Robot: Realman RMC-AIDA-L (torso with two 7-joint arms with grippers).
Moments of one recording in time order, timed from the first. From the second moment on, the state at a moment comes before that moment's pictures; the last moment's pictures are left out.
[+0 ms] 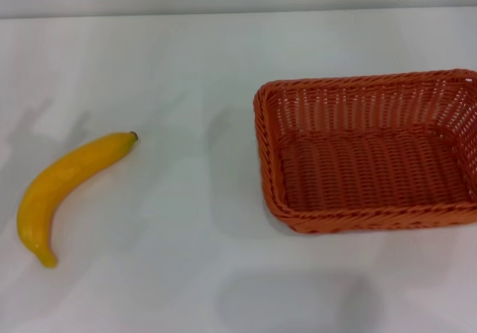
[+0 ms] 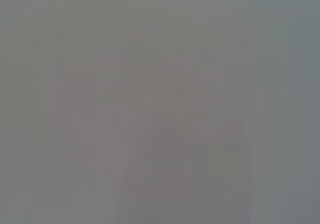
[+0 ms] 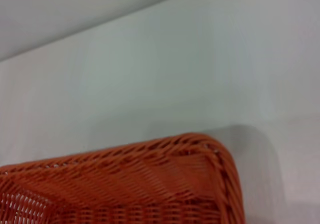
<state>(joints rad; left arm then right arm) -0.21 -2.04 -2.17 -0.45 0.74 -1.58 2.26 0.59 1.89 -0.64 -1.17 0.65 1.77 -0.44</state>
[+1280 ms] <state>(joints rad) -0.19 -1.99 -2.47 -1.30 1.86 -1.64 1.25 0.27 2.00 -0.24 -0.73 1.45 1.51 -1.84</state>
